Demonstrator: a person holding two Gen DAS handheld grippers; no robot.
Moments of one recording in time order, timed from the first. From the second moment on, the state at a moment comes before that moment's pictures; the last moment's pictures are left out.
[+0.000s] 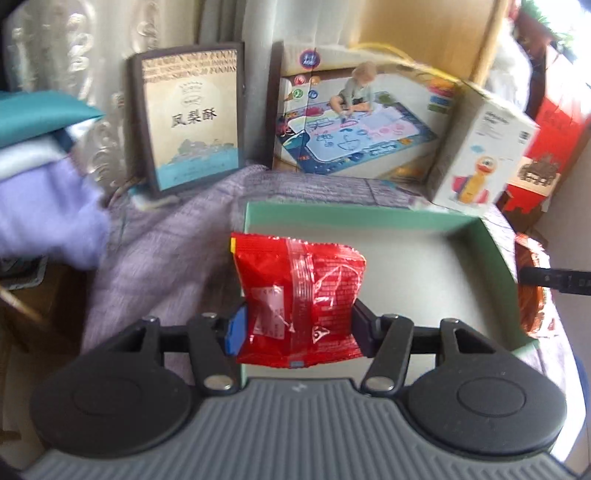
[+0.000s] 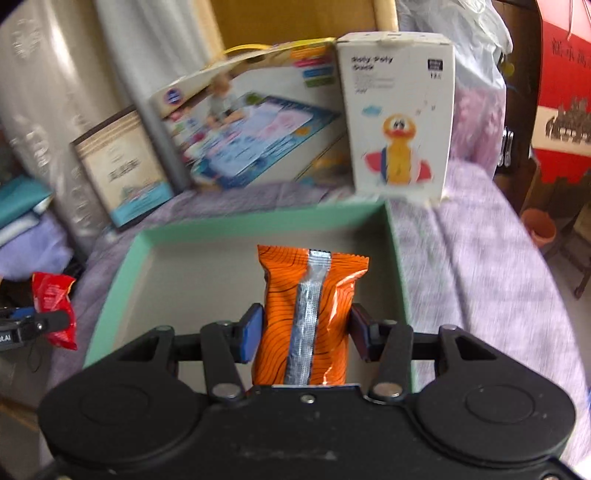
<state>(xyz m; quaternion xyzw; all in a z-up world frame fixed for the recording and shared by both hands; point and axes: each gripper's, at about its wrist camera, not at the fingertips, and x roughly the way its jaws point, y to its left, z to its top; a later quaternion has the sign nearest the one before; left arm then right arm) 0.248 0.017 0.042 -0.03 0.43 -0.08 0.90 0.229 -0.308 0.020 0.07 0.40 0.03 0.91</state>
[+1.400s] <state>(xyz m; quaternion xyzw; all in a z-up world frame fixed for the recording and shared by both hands) 0.185 0.033 -0.009 -0.01 0.48 -0.03 0.88 0.165 -0.267 0.002 0.06 0.41 0.08 0.91</state>
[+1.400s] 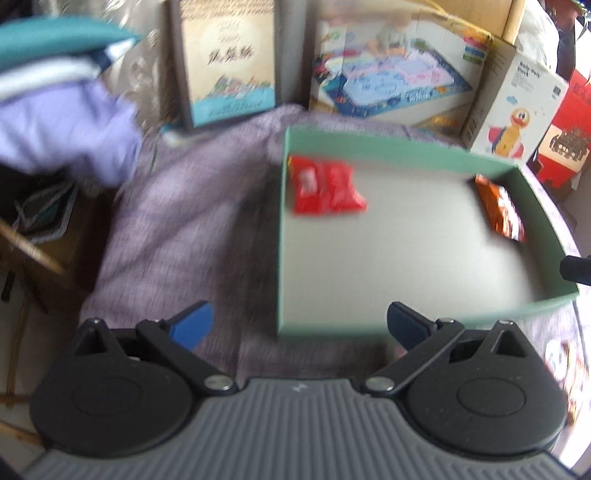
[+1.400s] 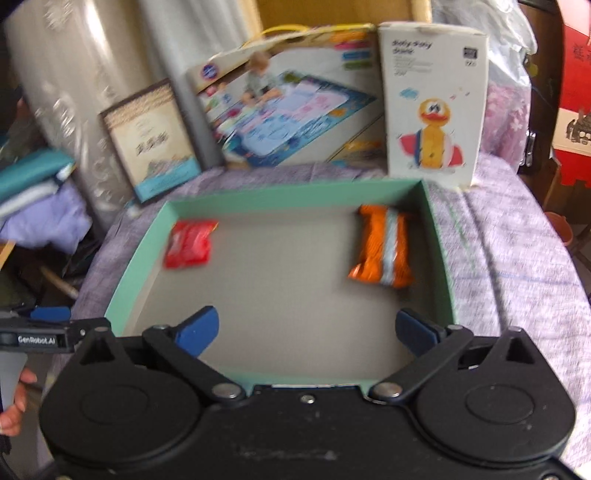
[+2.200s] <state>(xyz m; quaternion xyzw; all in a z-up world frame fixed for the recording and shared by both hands) 0.104 0.073 -0.067 -0.04 0.52 -0.03 0.85 0.090 -0.134 -0.034 0.03 0.47 0.20 0.86</state>
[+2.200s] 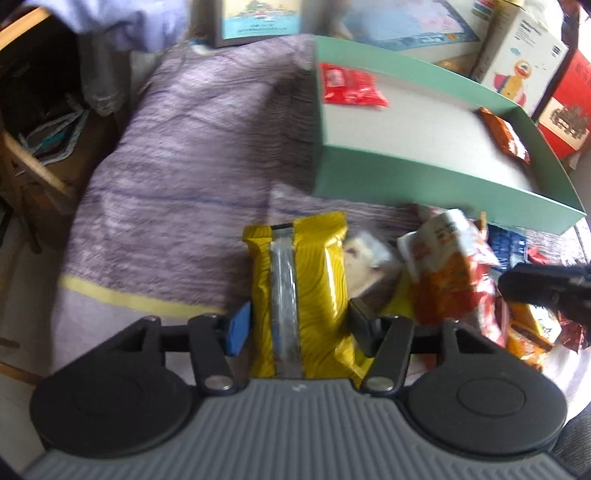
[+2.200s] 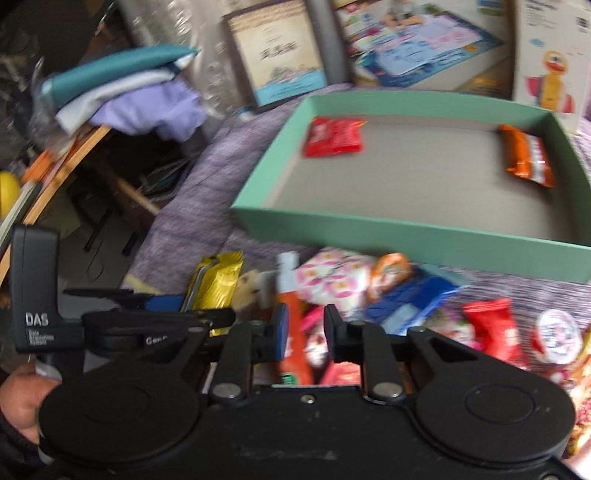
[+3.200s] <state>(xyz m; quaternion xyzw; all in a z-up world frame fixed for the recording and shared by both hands) 0.096 0.109 -0.075 -0.07 0.50 -0.01 0.86 0.075 -0.037 -0.087 -0.15 0.46 0.22 0.85</state>
